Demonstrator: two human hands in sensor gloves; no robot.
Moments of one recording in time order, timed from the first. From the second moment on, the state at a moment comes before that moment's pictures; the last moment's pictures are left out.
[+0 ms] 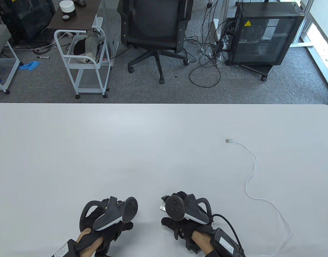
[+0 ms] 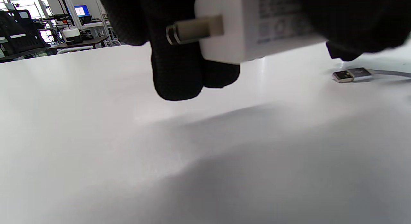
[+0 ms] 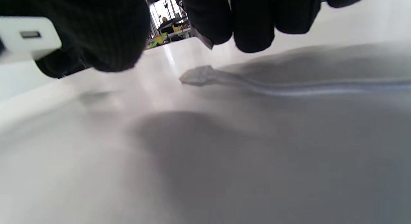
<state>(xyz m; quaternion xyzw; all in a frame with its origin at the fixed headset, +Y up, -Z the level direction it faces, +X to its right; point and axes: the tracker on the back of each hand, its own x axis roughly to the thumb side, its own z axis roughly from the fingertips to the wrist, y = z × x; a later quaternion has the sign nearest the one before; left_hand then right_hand) -0.159 -0.726 -0.224 -0.13 -0.12 -0.06 0.98 0.044 -0.764 -0.241 0.20 0.11 0.97 0.08</state>
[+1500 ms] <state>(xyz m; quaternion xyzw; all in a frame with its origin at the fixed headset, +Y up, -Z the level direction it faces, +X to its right) -0.128 -0.722 -0.205 -0.08 -0.21 -0.02 0.97 0.037 -0.718 -0.217 0.27 0.07 0.94 0.20</state>
